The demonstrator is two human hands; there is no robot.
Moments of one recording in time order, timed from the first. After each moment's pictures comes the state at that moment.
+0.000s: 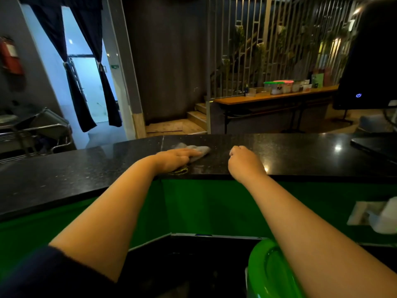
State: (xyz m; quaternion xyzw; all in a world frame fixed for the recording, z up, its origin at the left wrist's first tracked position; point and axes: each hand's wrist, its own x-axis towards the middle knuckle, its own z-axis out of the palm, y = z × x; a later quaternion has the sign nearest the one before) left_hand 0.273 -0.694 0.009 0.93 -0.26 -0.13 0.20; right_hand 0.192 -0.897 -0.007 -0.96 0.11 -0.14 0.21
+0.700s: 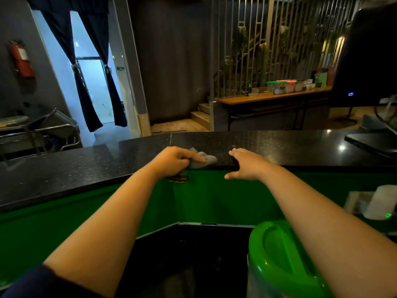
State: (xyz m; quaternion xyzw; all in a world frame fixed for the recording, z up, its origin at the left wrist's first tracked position) left_hand 0.194 -0.673 0.015 0.93 -0.27 0.01 0.25; right_hand 0.159 -0.907 -0.003 -1.00 -0.02 -0.01 0.04
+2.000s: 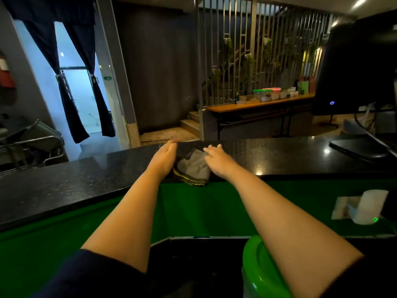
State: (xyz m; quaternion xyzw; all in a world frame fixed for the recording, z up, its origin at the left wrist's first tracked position) left_hand 0.247 -0.701 0.012 0.87 -0.15 0.06 0.46; right_hand 0.201 -0.872 0.010 -0.96 0.00 -0.04 0.29
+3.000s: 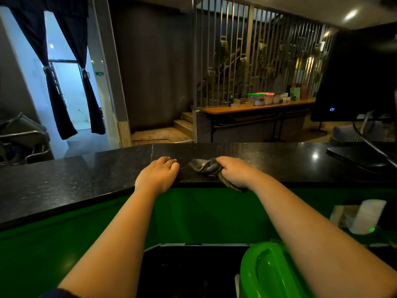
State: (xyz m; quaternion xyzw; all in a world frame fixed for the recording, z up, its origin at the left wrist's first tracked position) left_hand 0.255 -0.695 -0.021 0.97 -0.18 0.08 0.15; right_hand 0.194 -0.915 0.007 -0.98 -0.02 -0.02 0.19
